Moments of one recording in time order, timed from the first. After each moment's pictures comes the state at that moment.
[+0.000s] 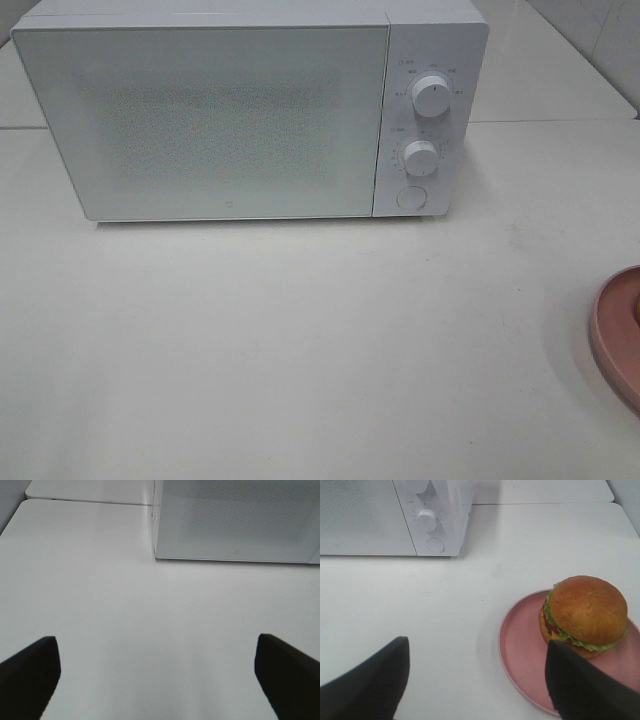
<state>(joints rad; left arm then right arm) 0.04 -0.01 -0.52 -0.14 1.08 0.05 0.04 0.00 -0.50 0.07 1.00 0.05</state>
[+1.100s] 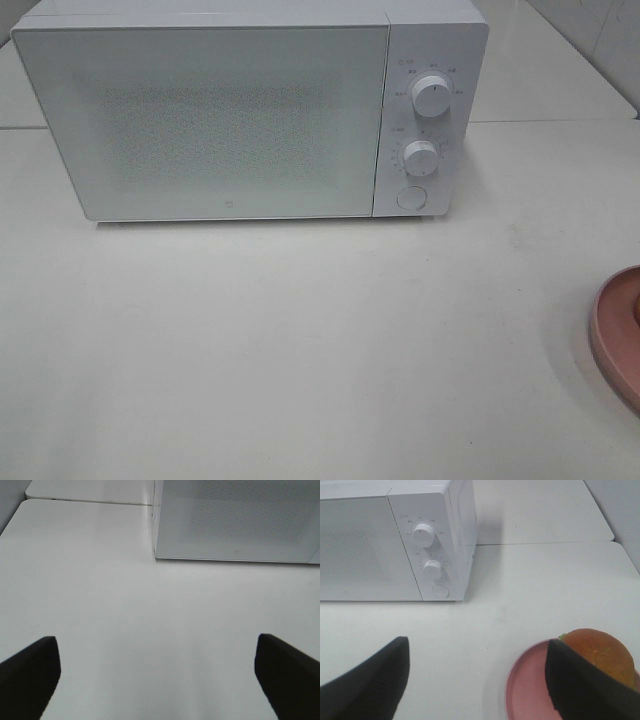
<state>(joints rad) 0.04 -0.01 -0.52 -0.14 1.08 0.05 0.04 0.19 -0.56 0.09 0.77 0.05</state>
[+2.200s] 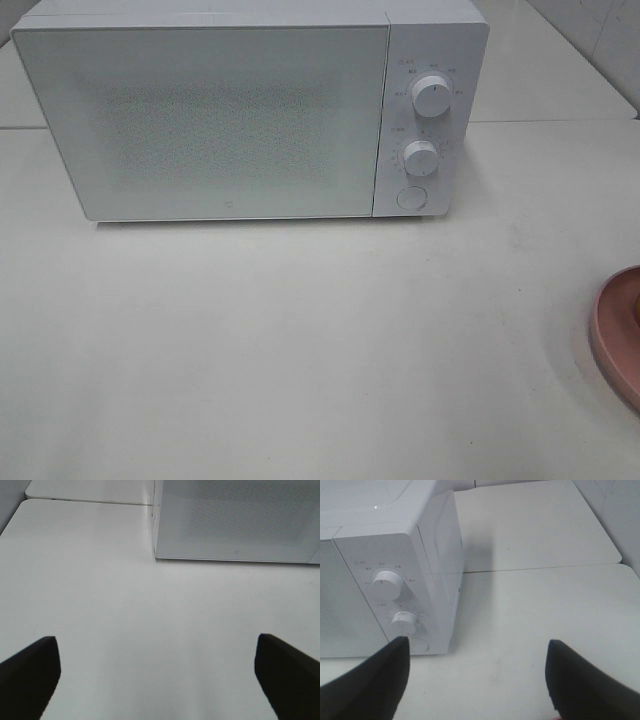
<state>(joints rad) 0.04 -0.01 -0.52 -0.14 1.08 0.05 0.04 0.76 -0.48 0.09 0.10 0.05</state>
